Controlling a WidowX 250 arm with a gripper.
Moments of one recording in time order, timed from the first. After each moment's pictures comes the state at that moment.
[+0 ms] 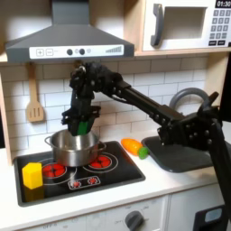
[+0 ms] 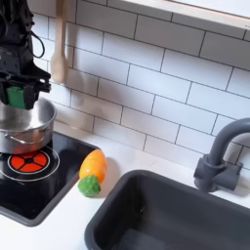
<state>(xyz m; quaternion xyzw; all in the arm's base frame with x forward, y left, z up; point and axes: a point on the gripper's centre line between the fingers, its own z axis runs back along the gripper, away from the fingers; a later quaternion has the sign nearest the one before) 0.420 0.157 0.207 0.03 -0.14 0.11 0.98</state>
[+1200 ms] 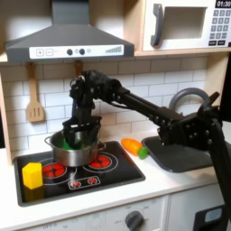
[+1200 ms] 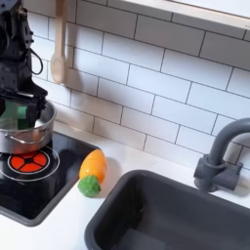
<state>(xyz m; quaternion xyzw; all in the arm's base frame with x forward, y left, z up) 0.411 0.156 0.182 0.03 -0.10 0.09 0.99</state>
